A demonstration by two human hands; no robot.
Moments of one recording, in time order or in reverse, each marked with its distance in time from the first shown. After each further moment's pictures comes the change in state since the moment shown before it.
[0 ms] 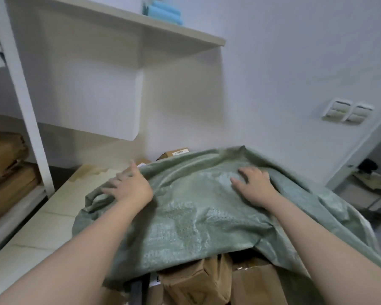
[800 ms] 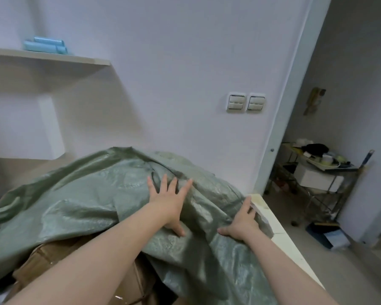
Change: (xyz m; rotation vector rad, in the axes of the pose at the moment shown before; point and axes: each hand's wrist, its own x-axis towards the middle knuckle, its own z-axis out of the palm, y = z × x) left_hand -0.285 0.268 0.094 0.633 -0.021 0.791; right_hand -0.146 0.290 -0.052 0.336 -0.207 0.521
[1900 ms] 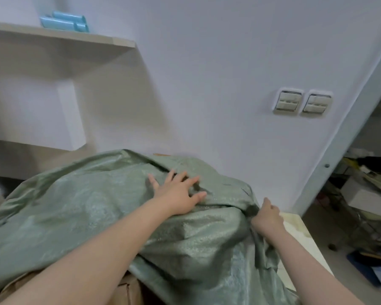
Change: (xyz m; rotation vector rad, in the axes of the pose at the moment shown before) left_hand 0.120 -0.063 0.008 -0.418 0.098 -0.154; right_hand 0.168 -0.052 0.014 -0.066 0.076 -0.047
